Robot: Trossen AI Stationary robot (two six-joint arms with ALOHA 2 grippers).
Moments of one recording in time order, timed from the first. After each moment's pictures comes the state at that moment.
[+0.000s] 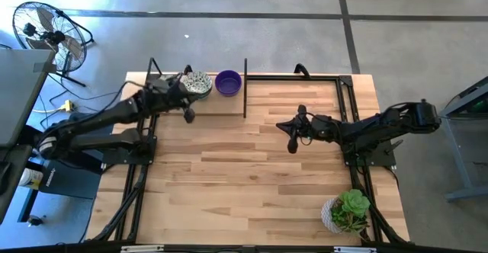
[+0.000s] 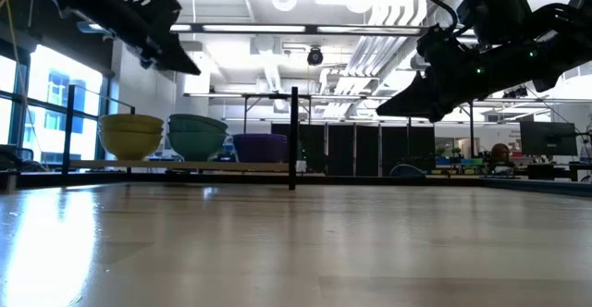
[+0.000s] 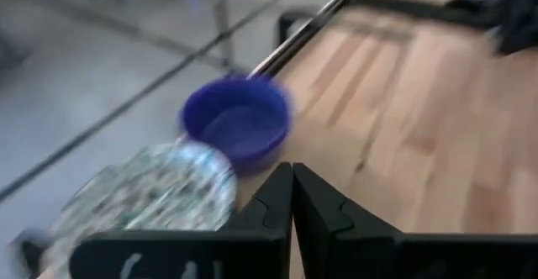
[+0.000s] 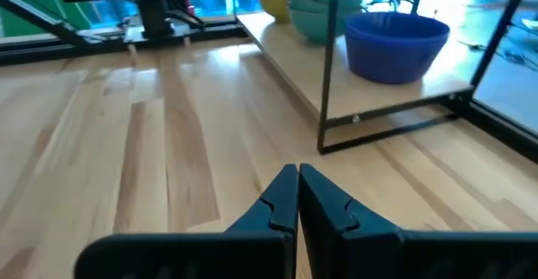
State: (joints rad) left arm 0.54 0.77 0.60 -0.23 -0.07 0.05; right arm -0.11 1.29 0.25 0.79 0.19 0.10
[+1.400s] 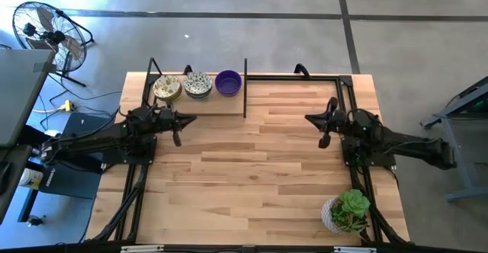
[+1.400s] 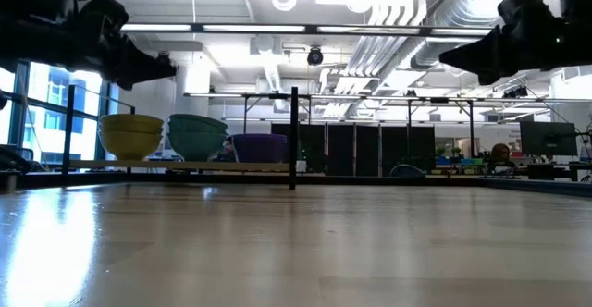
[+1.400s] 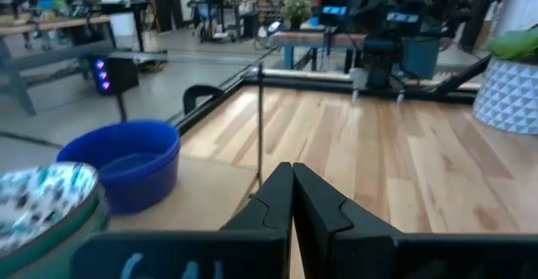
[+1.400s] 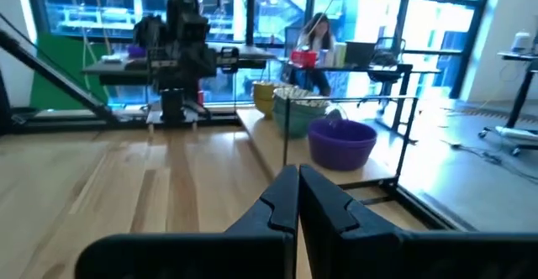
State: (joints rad) left arm 0.31 0.31 0.10 0.18 0.01 0.03; right arm -0.29 0.26 0.08 0.21 -0.01 -0.04
